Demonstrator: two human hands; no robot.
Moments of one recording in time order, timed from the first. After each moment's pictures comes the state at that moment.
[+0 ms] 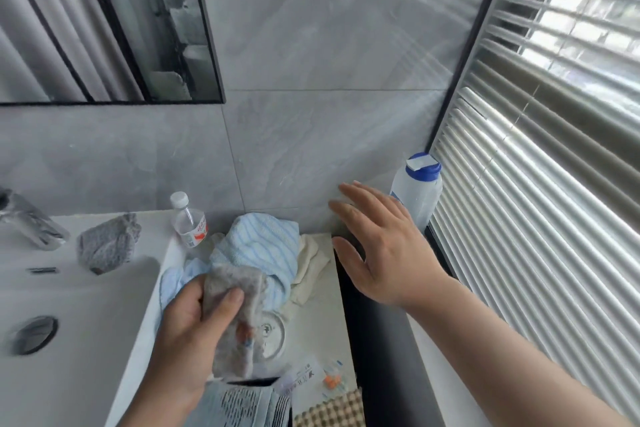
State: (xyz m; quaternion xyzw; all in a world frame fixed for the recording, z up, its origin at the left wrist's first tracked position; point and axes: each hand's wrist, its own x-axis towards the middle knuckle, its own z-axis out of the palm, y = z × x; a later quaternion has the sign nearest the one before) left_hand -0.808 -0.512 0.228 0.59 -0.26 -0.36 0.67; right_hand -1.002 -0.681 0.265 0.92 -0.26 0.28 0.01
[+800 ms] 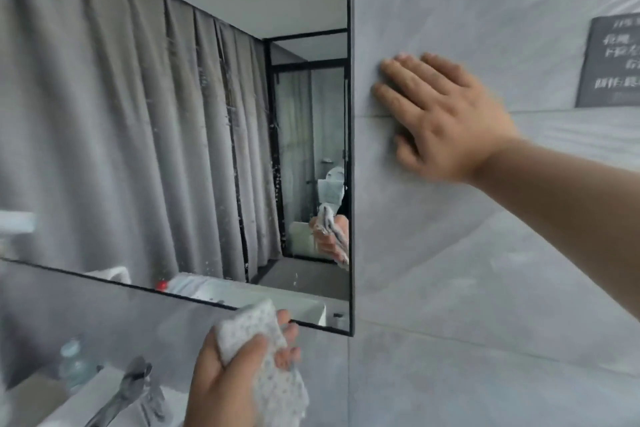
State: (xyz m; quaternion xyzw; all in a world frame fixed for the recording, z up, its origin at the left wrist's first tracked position) left_hand -0.693 -0.635 0.382 0.49 -0.17 -0.08 0.85; right_hand -0.777 -0.910 0.594 0.77 -0.03 0.46 0.44
